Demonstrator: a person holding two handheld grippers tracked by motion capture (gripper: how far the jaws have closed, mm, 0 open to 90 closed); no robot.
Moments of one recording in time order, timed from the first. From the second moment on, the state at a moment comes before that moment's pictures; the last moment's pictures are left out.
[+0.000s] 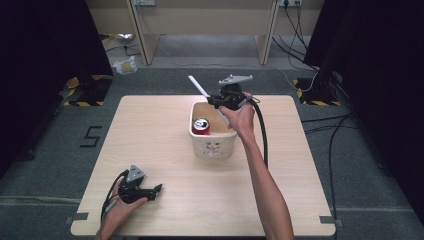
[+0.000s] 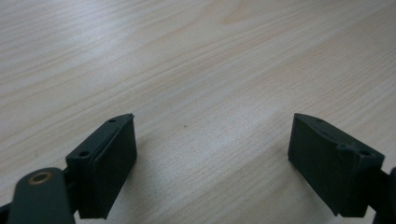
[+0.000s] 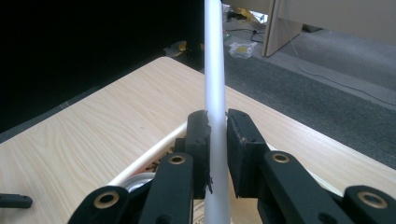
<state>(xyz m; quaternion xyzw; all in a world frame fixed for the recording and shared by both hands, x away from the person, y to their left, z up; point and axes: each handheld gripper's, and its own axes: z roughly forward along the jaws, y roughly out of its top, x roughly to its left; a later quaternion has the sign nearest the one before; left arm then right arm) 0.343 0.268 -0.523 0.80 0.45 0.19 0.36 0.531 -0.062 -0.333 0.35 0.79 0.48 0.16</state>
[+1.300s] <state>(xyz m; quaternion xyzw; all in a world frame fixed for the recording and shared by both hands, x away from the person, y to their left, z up) 0.343 0.268 -0.523 0.80 0.45 0.19 0.36 0.546 -0.037 -0.365 0.36 0.84 0.40 0.13</state>
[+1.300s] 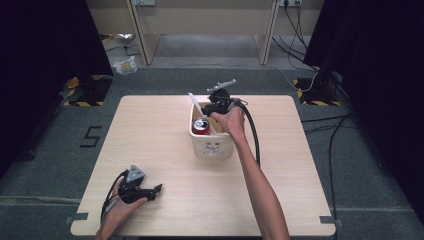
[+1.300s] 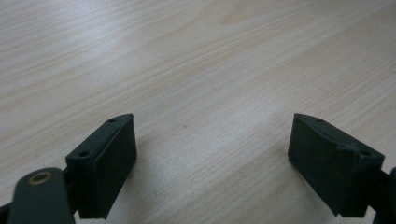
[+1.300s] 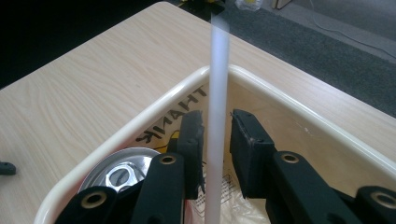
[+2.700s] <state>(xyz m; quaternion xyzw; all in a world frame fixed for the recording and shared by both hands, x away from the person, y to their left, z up) 0.342 0.268 -0.523 0.80 0.45 0.19 0.36 0.503 -0.122 -0.346 0.40 0.78 0.44 0.18</state>
